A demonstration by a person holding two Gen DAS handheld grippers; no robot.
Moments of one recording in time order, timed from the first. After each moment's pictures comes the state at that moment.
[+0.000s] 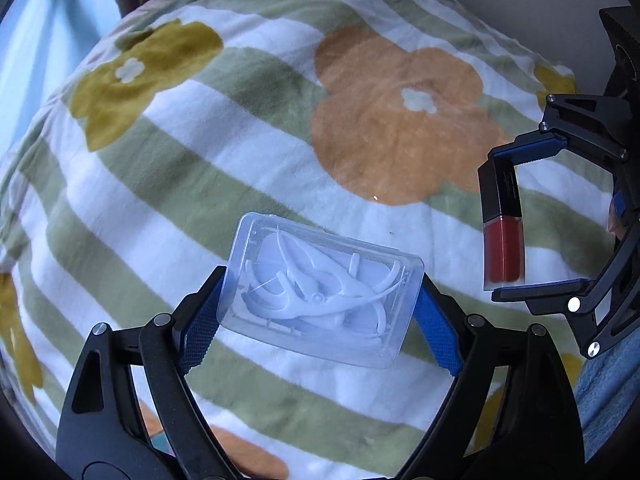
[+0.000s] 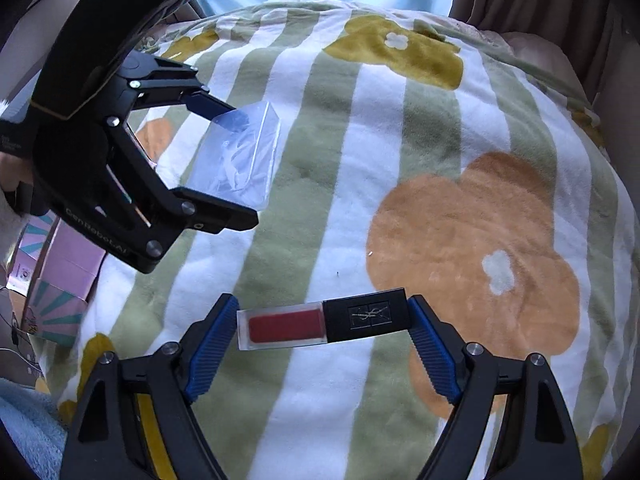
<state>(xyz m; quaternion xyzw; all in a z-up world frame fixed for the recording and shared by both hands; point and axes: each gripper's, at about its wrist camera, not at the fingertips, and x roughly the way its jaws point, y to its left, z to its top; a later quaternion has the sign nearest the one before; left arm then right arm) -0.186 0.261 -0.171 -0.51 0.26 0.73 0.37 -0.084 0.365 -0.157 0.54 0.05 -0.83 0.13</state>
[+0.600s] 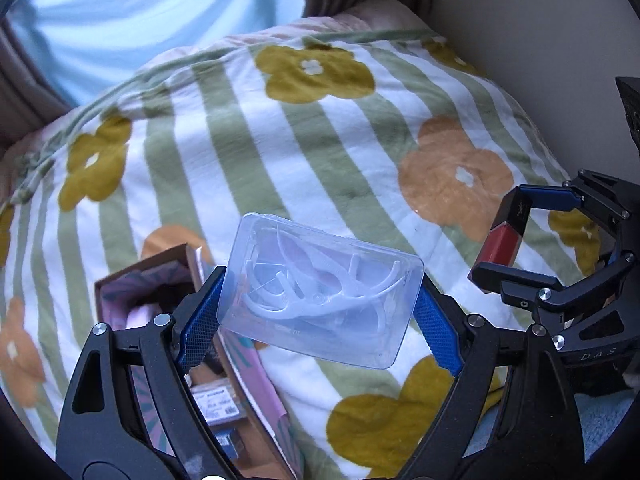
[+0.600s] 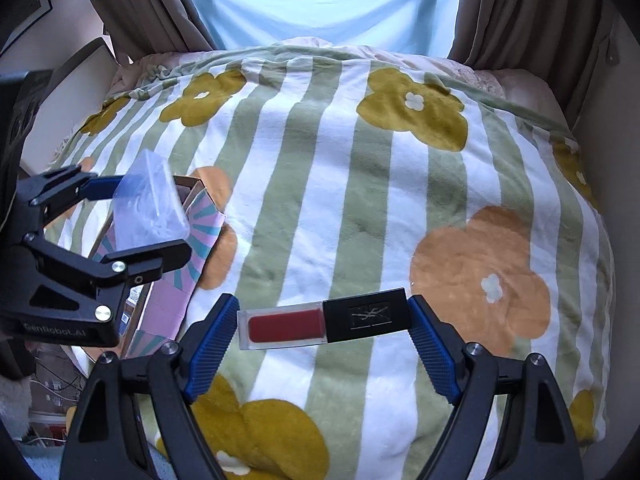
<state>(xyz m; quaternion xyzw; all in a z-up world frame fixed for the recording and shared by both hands) -0.095 0.120 -0.042 -0.51 0.08 0.84 0.16 -0.069 0.276 -0.042 0.52 0.03 -0.85 0.10</state>
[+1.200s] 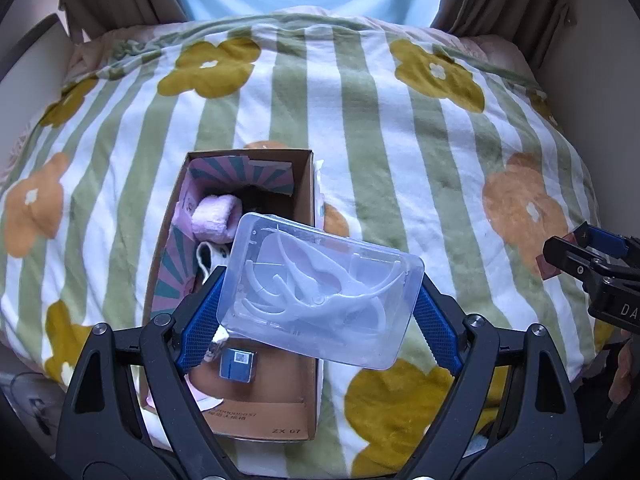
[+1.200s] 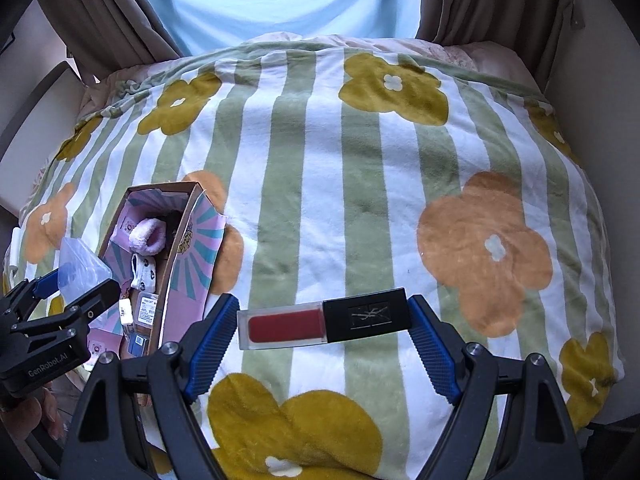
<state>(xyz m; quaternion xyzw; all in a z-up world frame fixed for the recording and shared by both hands) -0.027 0.022 -0.061 -0.52 -0.03 0.85 0.00 -0.053 0.243 -0.044 0.54 -0.01 -0.84 0.03</state>
